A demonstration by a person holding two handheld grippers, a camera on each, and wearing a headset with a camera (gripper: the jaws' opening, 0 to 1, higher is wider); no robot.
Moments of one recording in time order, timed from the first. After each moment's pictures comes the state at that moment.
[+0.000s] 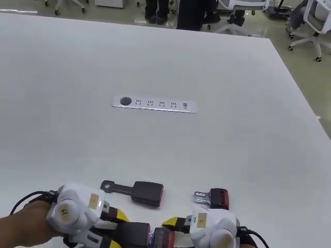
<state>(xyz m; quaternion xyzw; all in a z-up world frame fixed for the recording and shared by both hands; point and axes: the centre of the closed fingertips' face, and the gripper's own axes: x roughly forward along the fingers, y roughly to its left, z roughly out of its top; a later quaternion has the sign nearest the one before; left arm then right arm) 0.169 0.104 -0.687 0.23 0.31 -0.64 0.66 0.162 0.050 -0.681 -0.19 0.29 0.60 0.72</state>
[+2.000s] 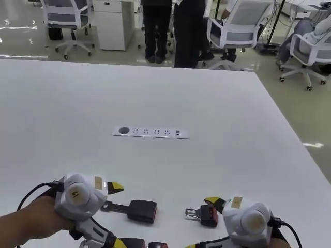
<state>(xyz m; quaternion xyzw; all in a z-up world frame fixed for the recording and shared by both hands) 0.222 0.093 -0.609 0.24 0.31 -0.54 0.75 0.220 -0.048 -0.620 -0.15 0.27 0.49 0.82</state>
